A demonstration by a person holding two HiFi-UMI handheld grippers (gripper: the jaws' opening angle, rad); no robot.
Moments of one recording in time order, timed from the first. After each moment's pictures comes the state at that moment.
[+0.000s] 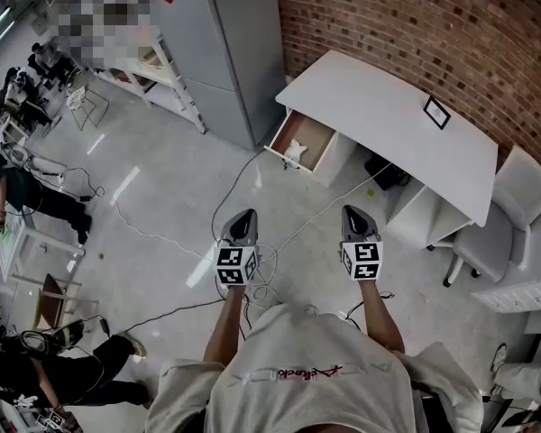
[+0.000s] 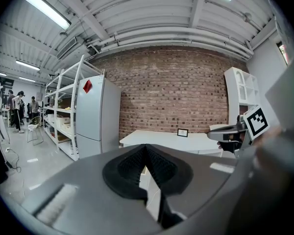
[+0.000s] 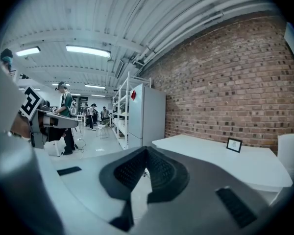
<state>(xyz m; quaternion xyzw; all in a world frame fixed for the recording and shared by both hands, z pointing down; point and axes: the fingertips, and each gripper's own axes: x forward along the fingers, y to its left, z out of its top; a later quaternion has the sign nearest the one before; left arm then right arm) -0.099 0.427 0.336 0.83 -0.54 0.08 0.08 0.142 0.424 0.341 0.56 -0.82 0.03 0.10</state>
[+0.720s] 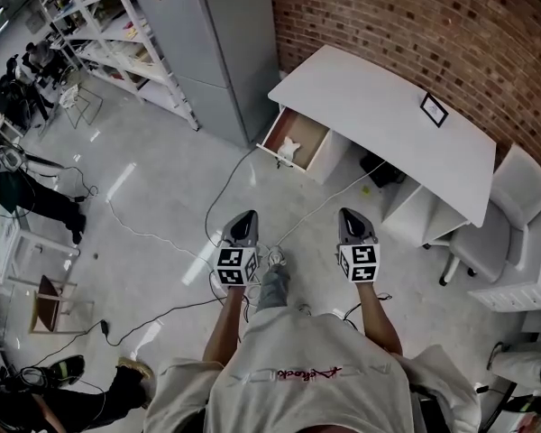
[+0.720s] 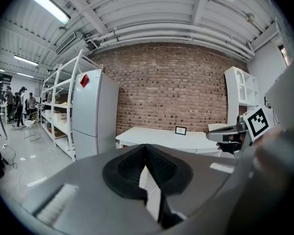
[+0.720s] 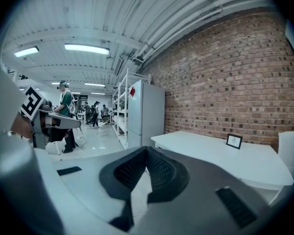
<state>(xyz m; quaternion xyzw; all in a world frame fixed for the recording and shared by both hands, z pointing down) -0.072 0.410 0.358 0.84 -0.53 0.08 0.09 0.160 0.413 0.363 0.56 -0.82 0.05 0.11</state>
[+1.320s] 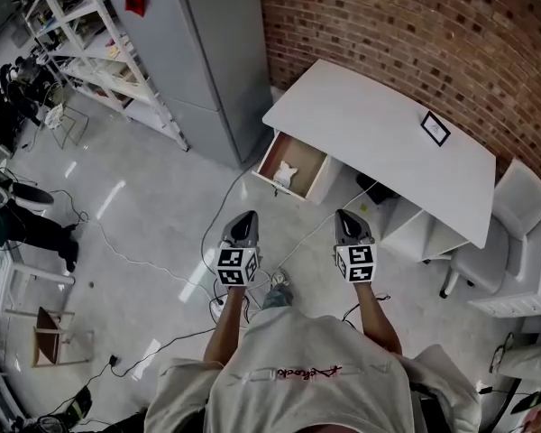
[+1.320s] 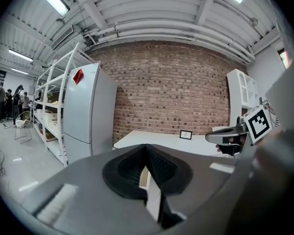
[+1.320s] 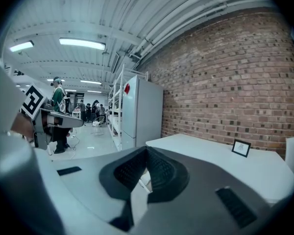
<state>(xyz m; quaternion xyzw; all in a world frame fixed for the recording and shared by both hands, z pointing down) -0.083 0.268 0.356 0.85 -0.51 0.07 0.09 0.138 0.284 0.360 0.57 -0.81 0.04 0.12</state>
